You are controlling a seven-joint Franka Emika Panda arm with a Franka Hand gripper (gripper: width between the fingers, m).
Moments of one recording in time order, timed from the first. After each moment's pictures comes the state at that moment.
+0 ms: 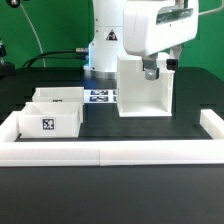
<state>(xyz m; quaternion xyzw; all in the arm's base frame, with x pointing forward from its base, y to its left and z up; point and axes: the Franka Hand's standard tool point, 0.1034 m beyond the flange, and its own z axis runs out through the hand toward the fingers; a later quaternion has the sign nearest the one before) 0.561 0.054 0.113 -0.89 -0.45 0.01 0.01</state>
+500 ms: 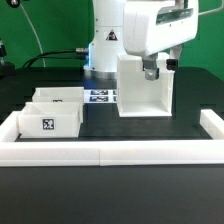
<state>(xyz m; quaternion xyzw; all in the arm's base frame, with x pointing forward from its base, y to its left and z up) 0.561 0.054 0.113 -0.89 -0.45 0.01 0.01</state>
